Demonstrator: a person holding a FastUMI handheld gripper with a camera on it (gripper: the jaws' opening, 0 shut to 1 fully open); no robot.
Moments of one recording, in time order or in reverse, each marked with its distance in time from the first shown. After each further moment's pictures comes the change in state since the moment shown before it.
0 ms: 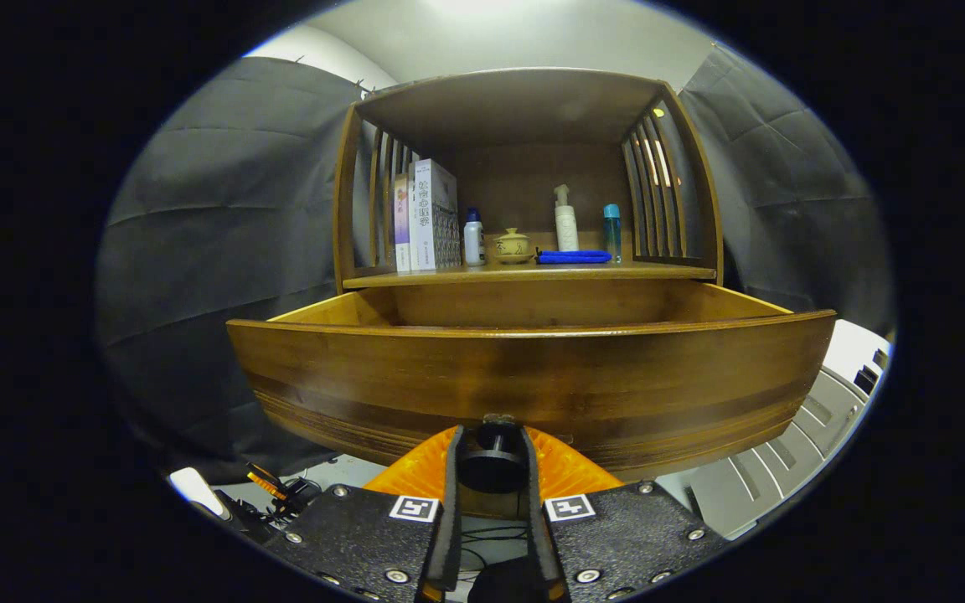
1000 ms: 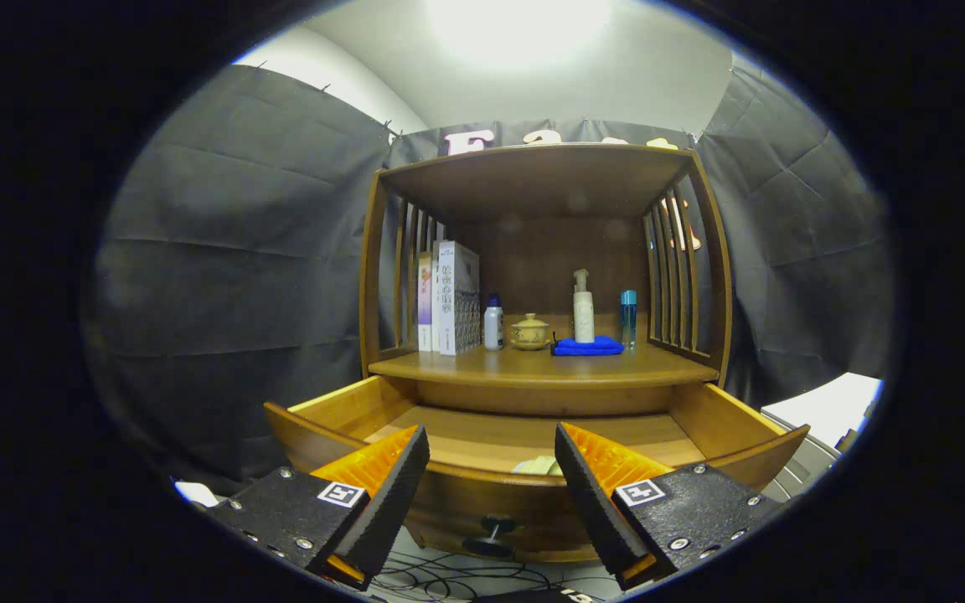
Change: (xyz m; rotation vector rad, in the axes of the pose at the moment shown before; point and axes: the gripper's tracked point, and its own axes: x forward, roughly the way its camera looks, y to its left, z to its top) arm -0.017 0.001 0.120 -0.034 -0.205 0.068
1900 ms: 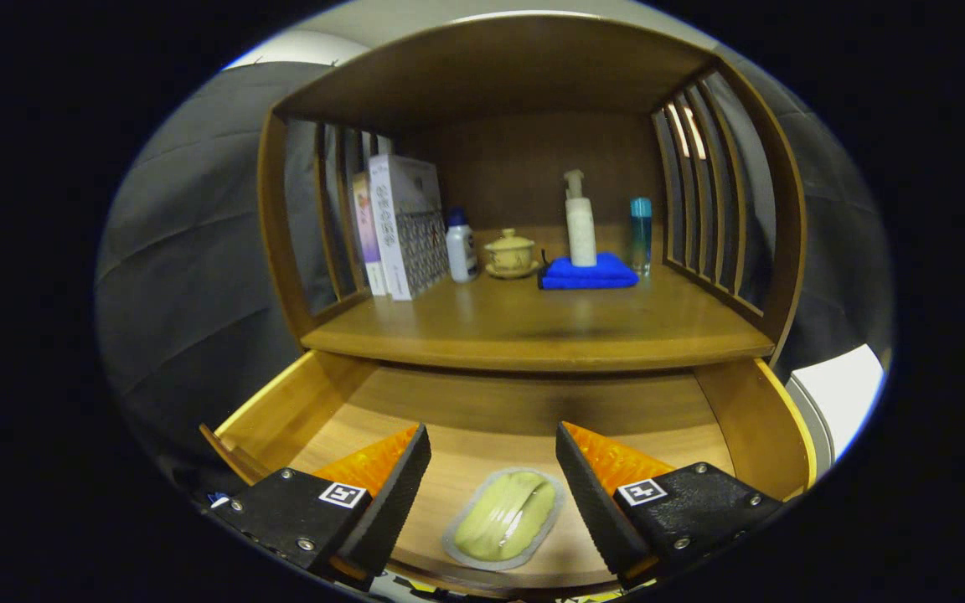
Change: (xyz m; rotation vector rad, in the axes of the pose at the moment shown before) arm 0.112 -0.045 -0.045 0.098 0.446 0.003
